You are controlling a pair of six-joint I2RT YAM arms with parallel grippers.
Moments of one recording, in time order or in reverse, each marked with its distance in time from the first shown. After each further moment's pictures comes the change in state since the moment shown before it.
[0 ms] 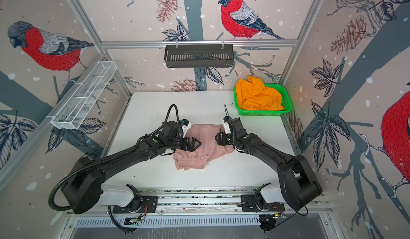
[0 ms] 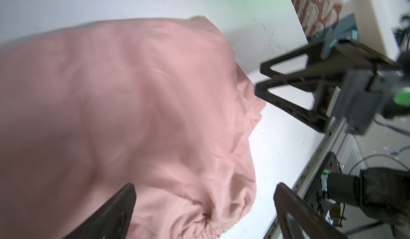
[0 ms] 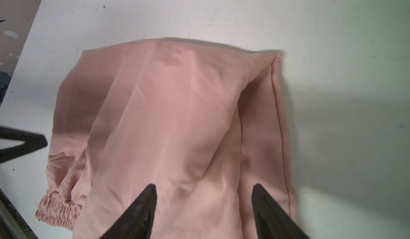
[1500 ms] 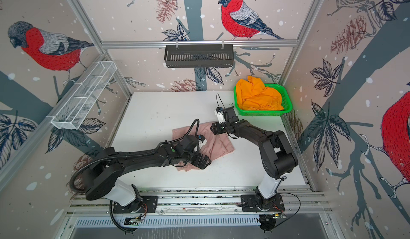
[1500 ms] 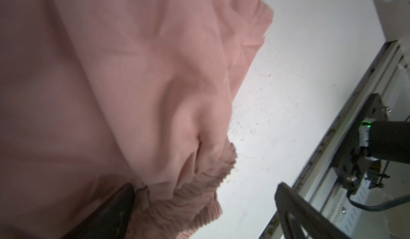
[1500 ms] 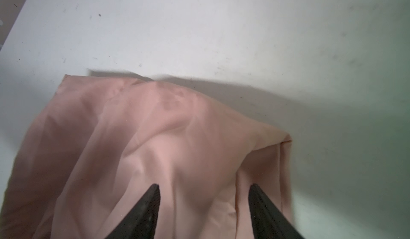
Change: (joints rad) left arm -0.223 0.144 0.030 -0.011 -0.099 -0.012; right arm -0.019 0.277 0.301 -0.012 -0.027 -0.171
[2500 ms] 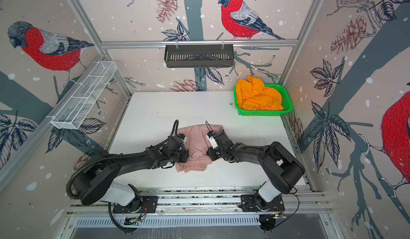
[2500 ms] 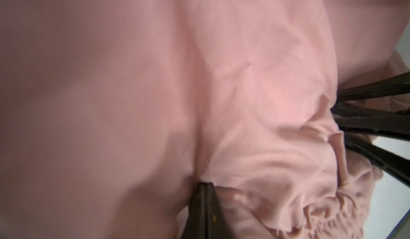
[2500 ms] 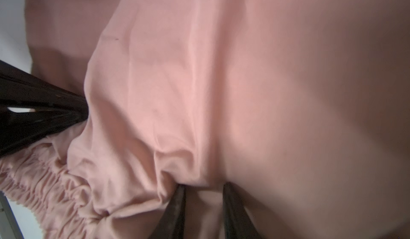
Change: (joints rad) left arm 0.213 -0.029 -0.282 0.202 -0.129 -0.113; right arm 0.260 -0.092 -0.431 0.266 0.030 0.109
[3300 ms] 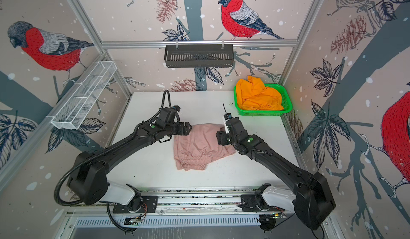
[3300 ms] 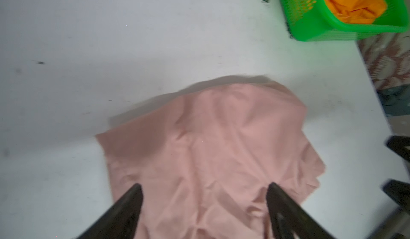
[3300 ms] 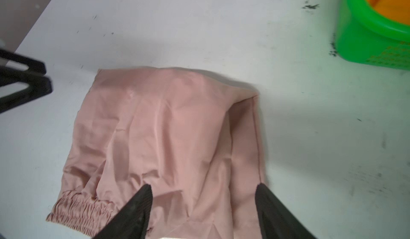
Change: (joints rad) left arm 0.133 -0.014 0.523 -0.404 0.043 0.125; right arm -0.130 -0.423 0.194 -0.452 0.270 0.059
